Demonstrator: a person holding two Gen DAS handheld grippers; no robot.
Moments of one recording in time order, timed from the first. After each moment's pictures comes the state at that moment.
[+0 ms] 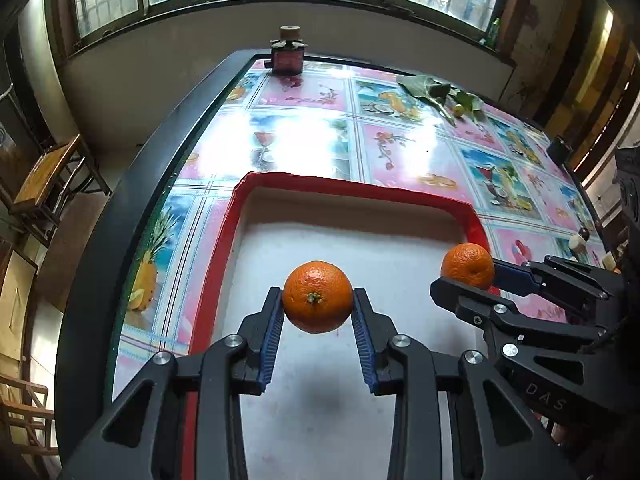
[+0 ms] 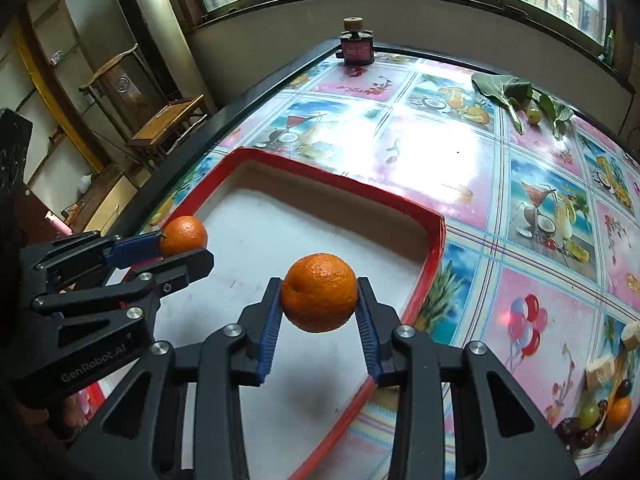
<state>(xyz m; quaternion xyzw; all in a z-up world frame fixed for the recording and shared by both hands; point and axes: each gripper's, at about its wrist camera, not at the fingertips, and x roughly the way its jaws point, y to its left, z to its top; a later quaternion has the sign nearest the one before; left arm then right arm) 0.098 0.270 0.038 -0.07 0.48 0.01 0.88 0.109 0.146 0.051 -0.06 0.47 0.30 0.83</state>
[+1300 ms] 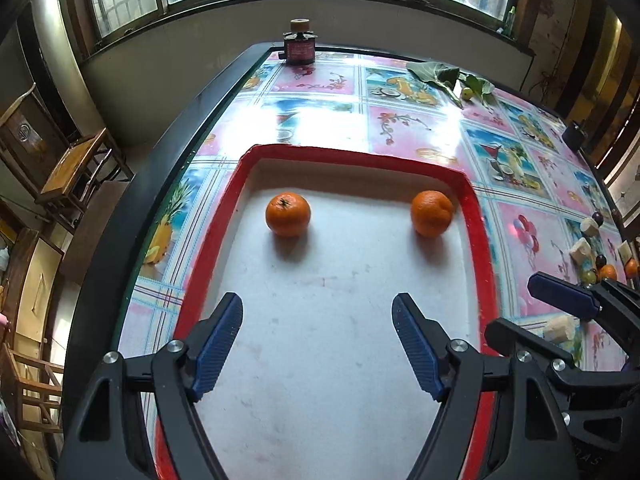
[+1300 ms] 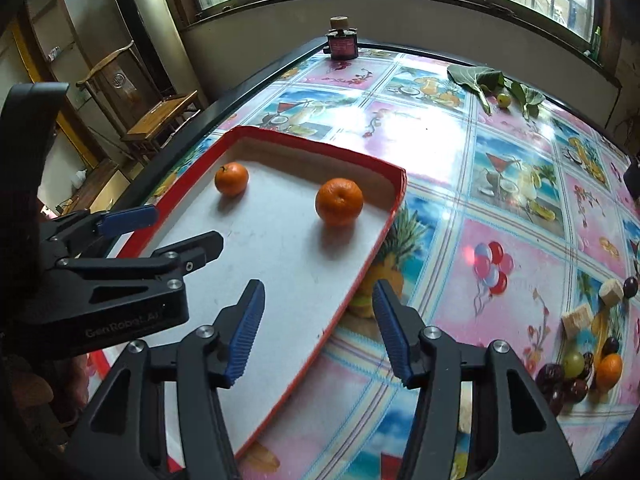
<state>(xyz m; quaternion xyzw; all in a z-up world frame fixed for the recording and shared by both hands) 0.057 0.239 0.053 -0.04 0.49 0.06 0.87 0.059 0.099 0.065 -0.06 0.47 0.29 0.83</state>
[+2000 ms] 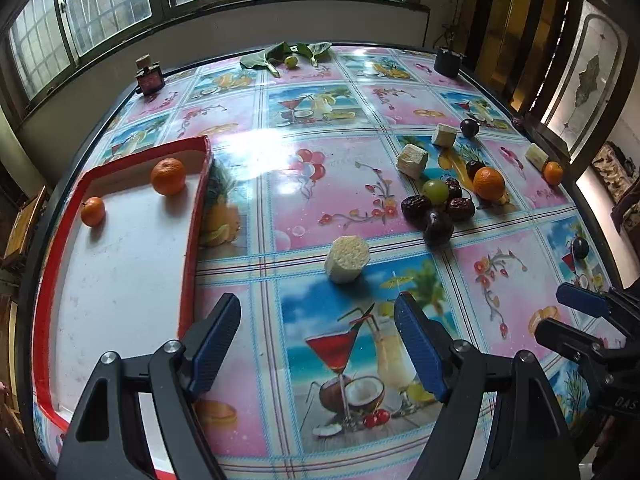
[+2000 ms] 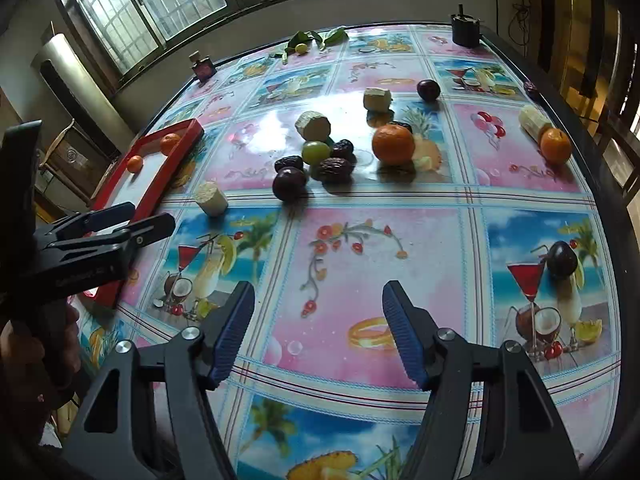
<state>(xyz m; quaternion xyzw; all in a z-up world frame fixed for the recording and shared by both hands) 0.020 0.057 0.047 0.03 0.49 -0.06 0.87 -0.032 -0.159 0.047 0.07 0.49 0.17 0.85</state>
